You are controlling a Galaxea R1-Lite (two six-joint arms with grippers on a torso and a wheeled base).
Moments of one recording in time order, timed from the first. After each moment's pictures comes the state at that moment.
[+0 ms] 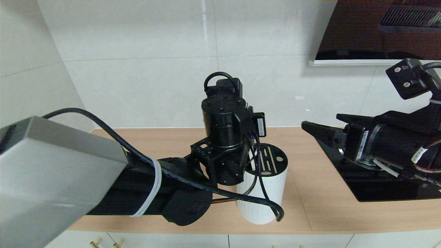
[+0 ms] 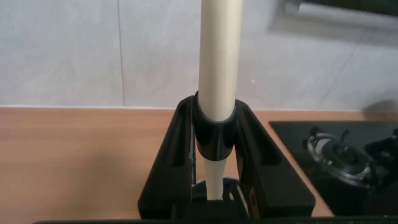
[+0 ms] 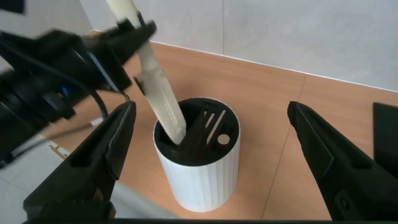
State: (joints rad) left arm -0.85 2.06 -1.21 -0.92 0.64 -0.16; right arm 0.67 1.35 -0.78 -0.48 -0.19 0.11
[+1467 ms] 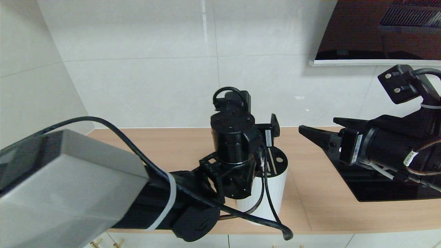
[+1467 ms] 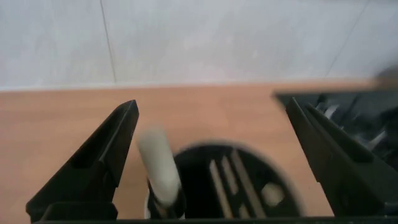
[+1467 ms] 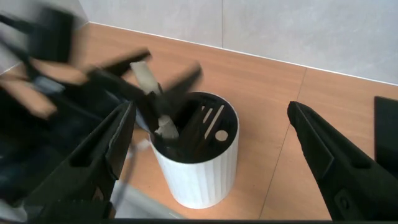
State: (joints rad) left arm -0.89 2.08 -1.16 -1.02 0.64 -0.15; right arm 0.67 1.37 -0.77 -0.49 -0.19 0.11
